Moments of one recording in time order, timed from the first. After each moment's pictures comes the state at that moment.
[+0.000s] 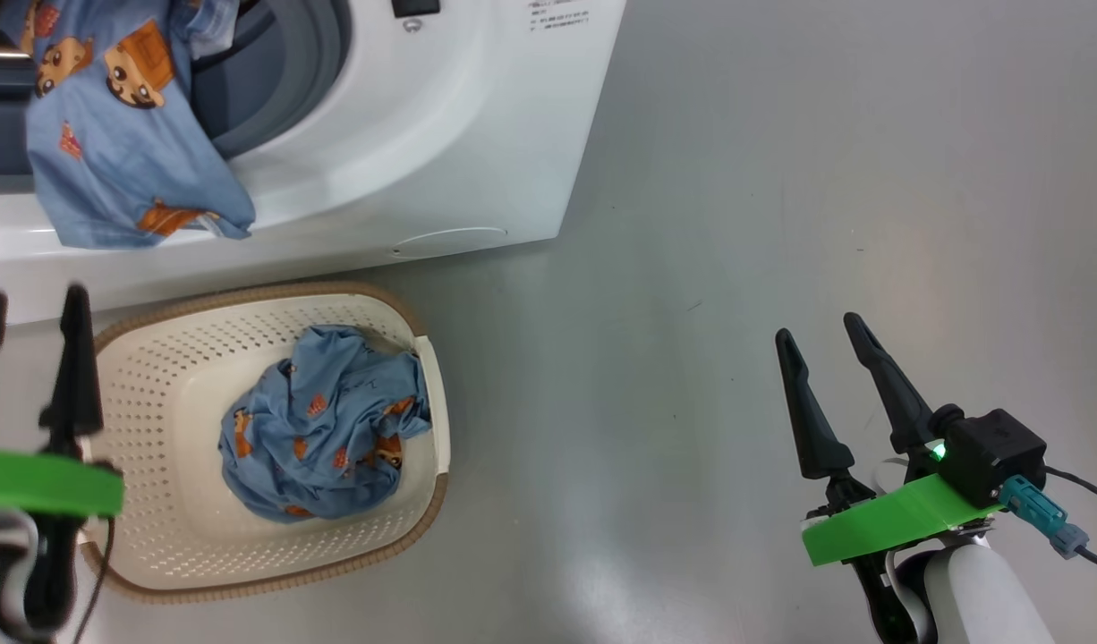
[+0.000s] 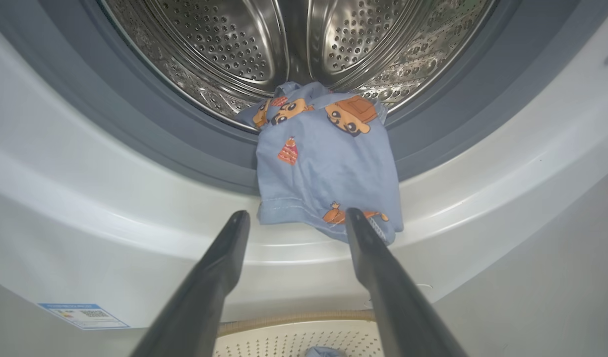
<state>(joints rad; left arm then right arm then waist) -0.31 0.34 0.02 0.25 -0.50 -0.13 -0.24 -0.20 -0.05 0.06 0.10 0.21 0.13 -0.25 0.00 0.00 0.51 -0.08</state>
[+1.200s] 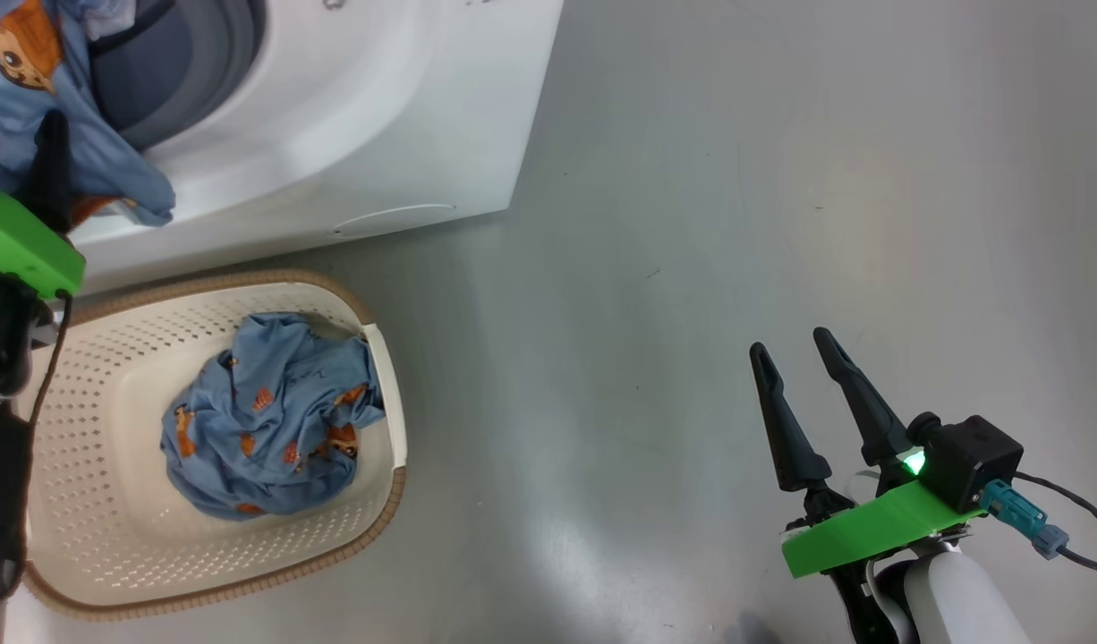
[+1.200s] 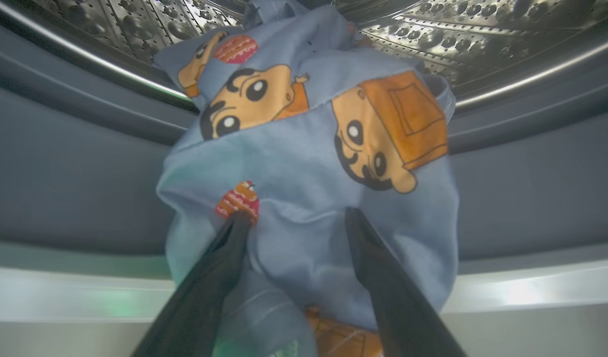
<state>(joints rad) -0.86 0.35 -0.12 0.67 -0.66 -0.12 0.13 -0.20 -0.05 0.11 0.13 0.29 0.13 -0.25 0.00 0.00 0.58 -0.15</state>
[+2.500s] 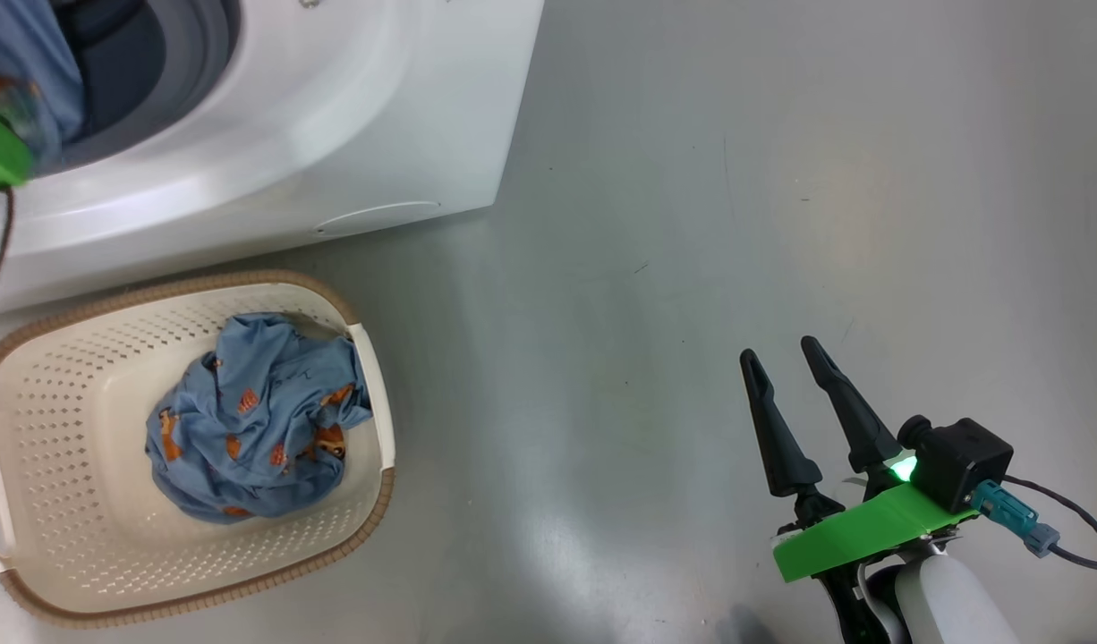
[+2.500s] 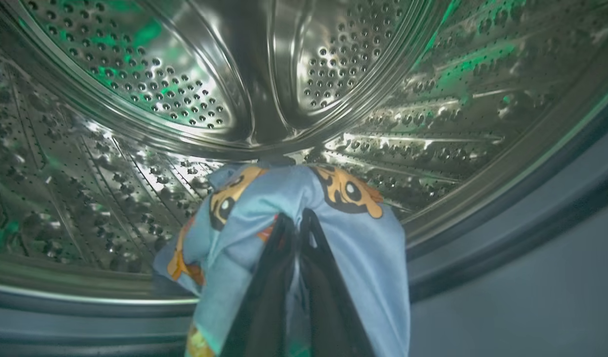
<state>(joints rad) -1.05 0.41 -0.27 0.70 -0.57 -0.13 -0.04 -0.21 -0.05 0.14 0.16 0.35 0.13 -0.25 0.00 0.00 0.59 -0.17</state>
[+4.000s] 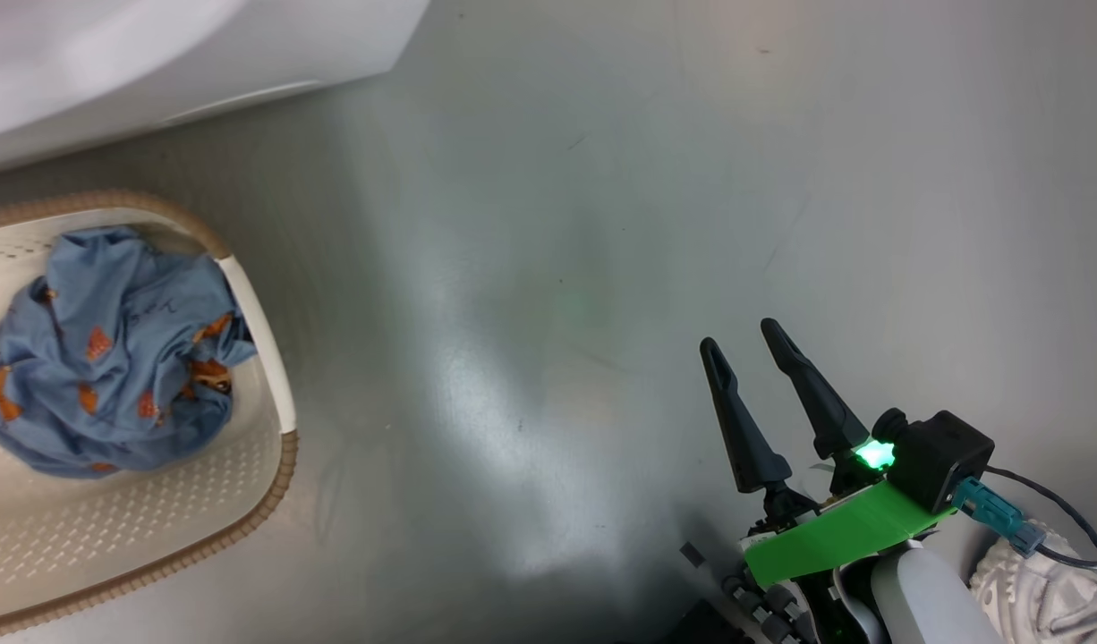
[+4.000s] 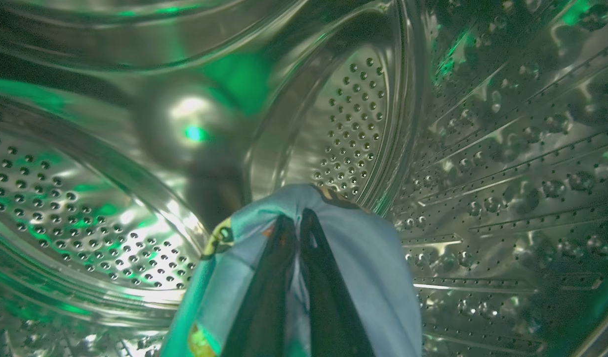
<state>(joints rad) -1.44 0.65 -0.38 0.51 -0.64 -0.13 -0.25 -0.21 -0.05 0.22 0.08 0.38 0.13 -0.25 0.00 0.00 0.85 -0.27</state>
